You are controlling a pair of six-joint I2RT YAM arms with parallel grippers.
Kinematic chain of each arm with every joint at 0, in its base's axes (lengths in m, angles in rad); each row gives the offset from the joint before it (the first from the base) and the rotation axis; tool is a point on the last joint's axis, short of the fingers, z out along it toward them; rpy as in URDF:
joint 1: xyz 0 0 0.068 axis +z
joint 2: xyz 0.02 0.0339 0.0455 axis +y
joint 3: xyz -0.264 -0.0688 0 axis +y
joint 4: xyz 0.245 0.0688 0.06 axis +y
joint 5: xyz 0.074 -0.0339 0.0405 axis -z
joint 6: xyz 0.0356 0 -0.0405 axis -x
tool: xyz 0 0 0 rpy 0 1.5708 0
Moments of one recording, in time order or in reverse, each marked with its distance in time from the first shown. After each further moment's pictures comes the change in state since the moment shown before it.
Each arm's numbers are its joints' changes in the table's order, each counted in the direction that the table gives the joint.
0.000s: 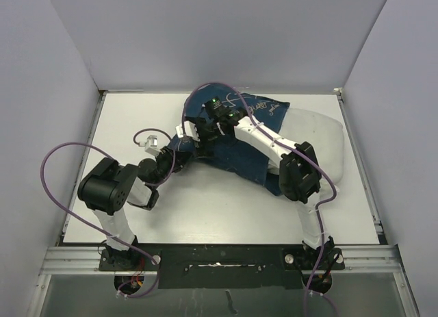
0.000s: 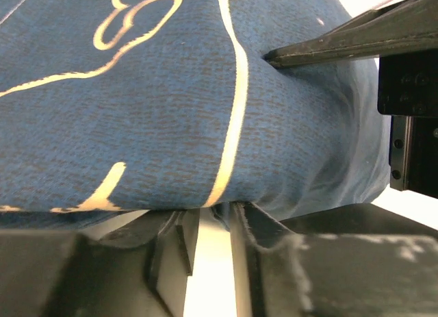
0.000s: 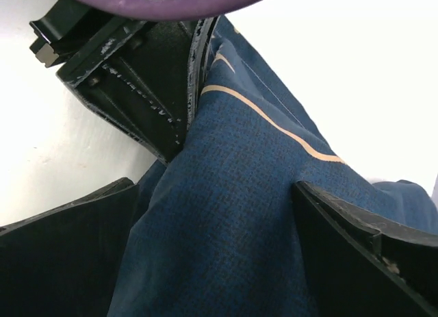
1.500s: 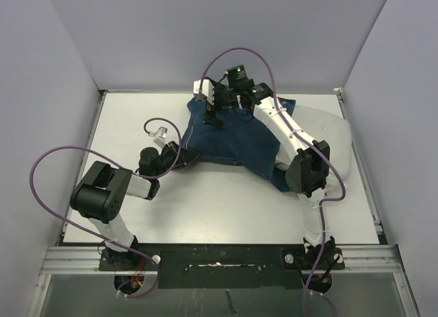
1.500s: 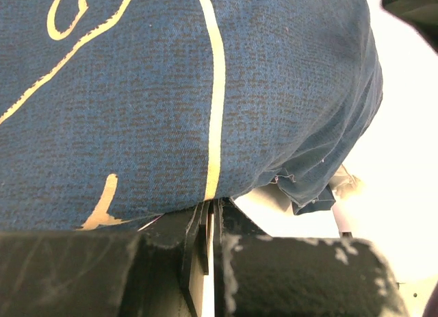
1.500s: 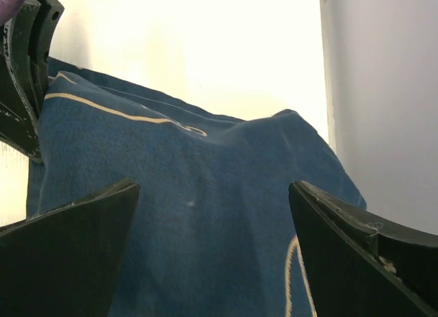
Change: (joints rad) left arm 0.013 -0.073 -0.141 0.278 0.243 -0.053; right arm -0.175 0.006 -0.282 0.023 0.004 -0.224
